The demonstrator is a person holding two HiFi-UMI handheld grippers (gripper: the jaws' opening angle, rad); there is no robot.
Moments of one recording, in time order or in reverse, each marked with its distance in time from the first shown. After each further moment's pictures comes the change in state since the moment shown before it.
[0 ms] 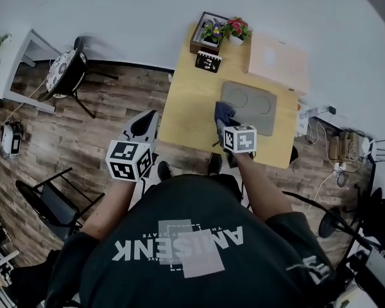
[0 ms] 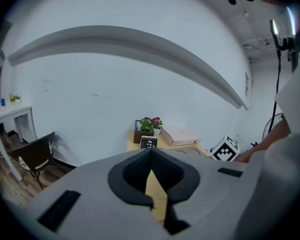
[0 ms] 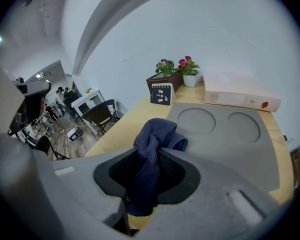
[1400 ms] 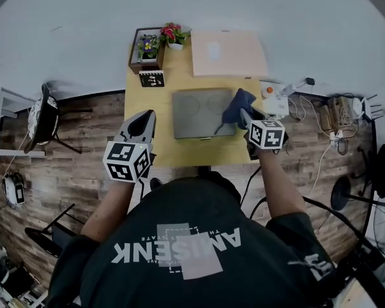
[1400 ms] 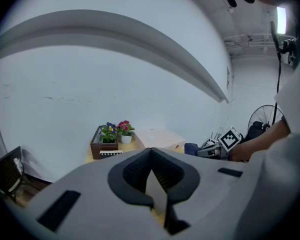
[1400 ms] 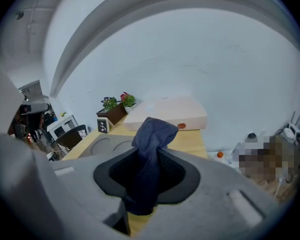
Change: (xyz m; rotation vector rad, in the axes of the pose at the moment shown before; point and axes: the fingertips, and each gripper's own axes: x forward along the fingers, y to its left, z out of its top) left arm 0.127 -0.131 0.044 0.130 0.032 -0.203; right arm -0.129 -0.232 0.021 0.166 -0.250 -0.203
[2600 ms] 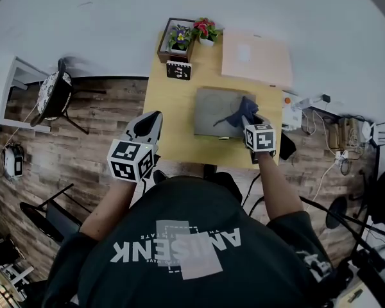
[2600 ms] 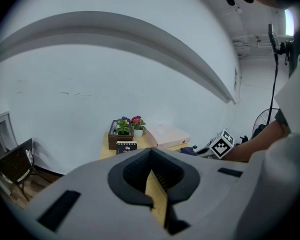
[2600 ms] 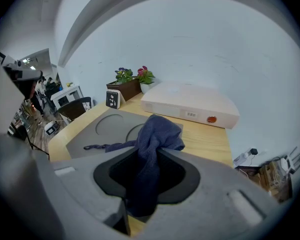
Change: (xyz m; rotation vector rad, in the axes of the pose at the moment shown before) left arm -0.043 0.037 -0.025 -0.054 0.027 0.069; right arm 0.053 0.052 -0.037 -0.236 0.200 -0.013
